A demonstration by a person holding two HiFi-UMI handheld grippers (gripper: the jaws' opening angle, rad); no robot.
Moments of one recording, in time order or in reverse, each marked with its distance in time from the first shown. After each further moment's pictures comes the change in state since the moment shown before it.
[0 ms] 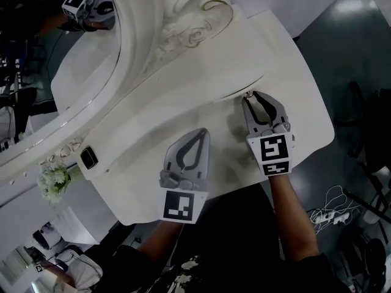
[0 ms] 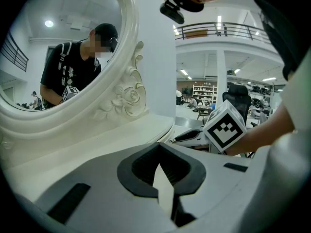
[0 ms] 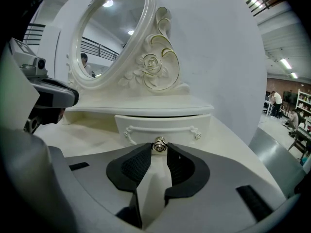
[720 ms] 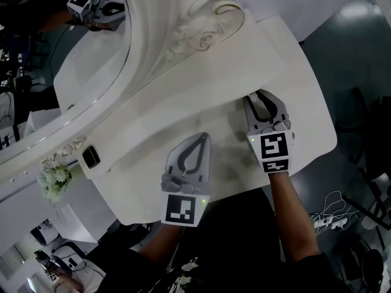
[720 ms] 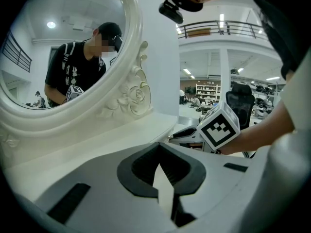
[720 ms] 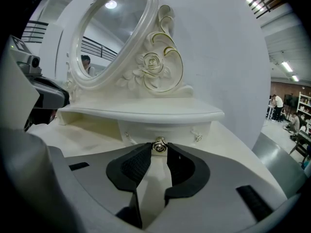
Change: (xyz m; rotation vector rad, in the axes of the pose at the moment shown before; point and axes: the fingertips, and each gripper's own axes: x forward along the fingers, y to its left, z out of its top) left arm -0.003 0.010 -0.005 0.001 0.017 0.033; right arm 0.022 0.000 0.011 -0.019 -0.031 0.004
